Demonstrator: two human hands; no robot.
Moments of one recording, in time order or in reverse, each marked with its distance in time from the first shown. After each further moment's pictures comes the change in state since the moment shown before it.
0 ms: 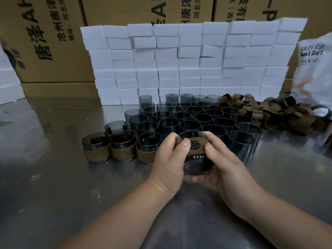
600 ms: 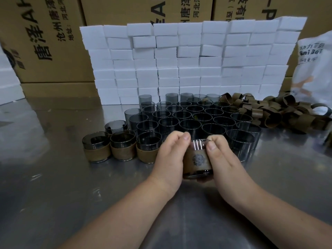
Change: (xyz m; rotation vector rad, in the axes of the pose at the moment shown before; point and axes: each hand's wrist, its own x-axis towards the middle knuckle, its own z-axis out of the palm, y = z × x) left_hand 0.003 -0.002 -0.001 -0.064 -0.086 -0.047; right_hand -0.001 0.000 -0.001 -0.570 0.135 -0.178
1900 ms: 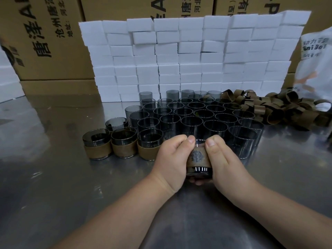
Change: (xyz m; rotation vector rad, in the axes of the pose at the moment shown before) left_hand -0.003 0.004 0.001 0.027 0.020 -0.066; right_hand 0.003 0.003 0.010 0.136 -0.047 0.111
